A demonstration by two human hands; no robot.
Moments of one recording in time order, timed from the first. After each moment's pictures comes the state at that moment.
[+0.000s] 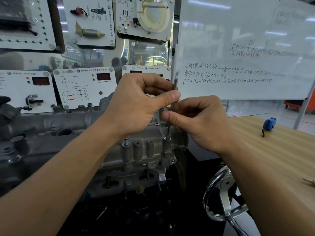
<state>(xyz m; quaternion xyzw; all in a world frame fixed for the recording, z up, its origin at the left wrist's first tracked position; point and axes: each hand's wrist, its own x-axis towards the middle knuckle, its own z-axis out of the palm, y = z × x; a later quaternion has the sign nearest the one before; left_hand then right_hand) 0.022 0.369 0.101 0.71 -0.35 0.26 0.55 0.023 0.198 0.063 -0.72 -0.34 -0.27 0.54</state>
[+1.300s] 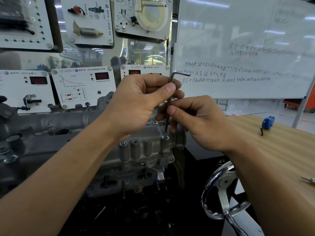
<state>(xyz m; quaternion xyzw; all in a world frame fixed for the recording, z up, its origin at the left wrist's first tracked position) 0.017 0.364 0.098 0.68 -0.37 0.17 0.61 0.021 0.193 0.070 -0.76 -0.37 -0.21 0.49</state>
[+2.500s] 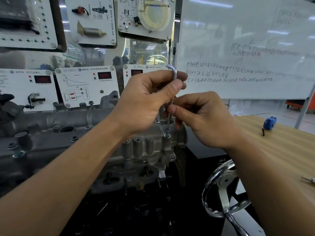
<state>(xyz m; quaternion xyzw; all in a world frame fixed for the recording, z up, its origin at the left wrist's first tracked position) 0.016 0.356 0.096 0.65 -0.40 0.18 0.62 0.019 0.190 0.072 -0.75 -0.37 -0.23 0.49</state>
